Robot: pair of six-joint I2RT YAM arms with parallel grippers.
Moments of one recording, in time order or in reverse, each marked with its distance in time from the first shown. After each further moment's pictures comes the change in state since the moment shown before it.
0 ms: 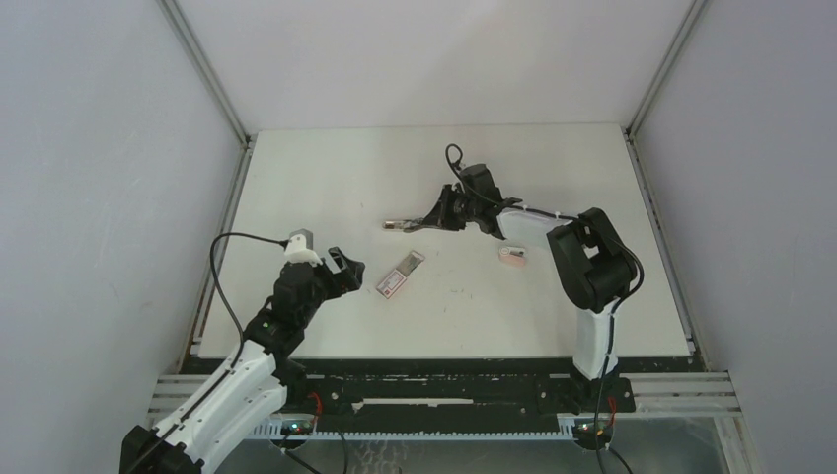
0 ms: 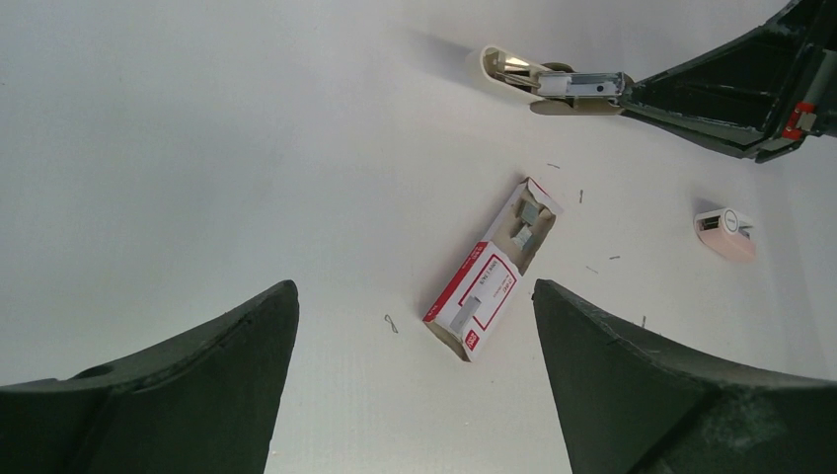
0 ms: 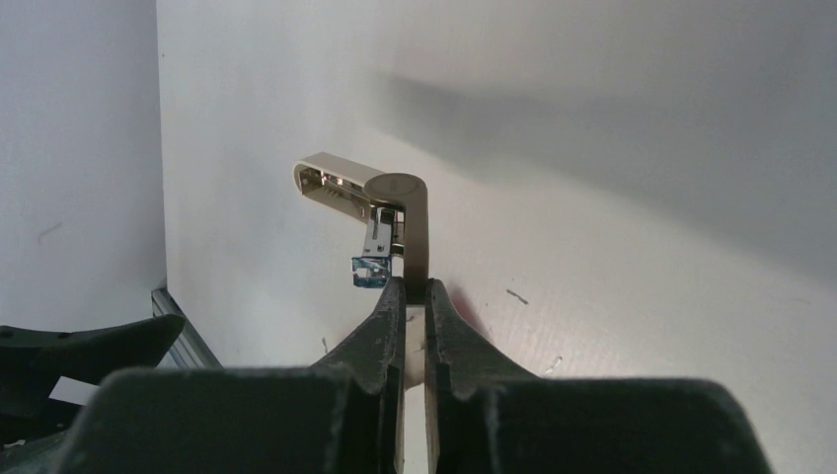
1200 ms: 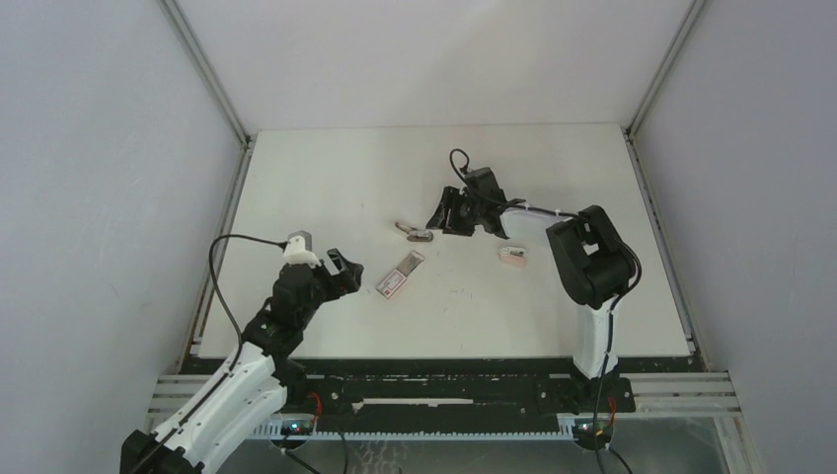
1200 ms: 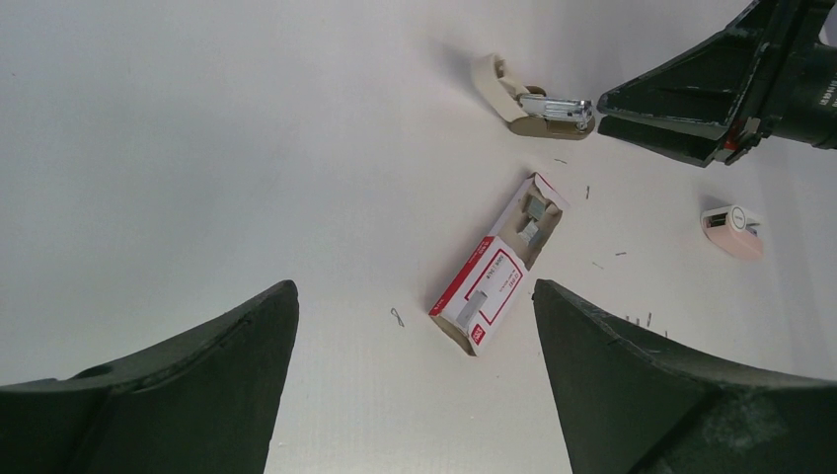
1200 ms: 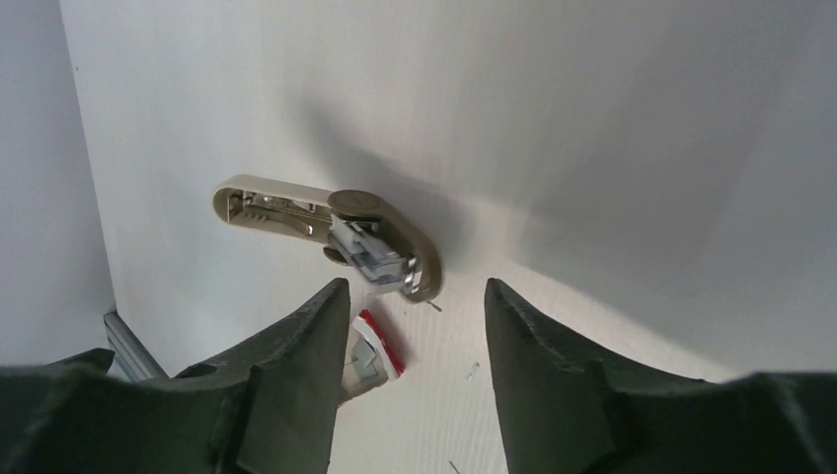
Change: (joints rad) left arm 0.004 -0.018 0.000 -0.031 -0.001 0.000; right arm -0.040 0.067 0.018 -0.049 0.032 -0.034
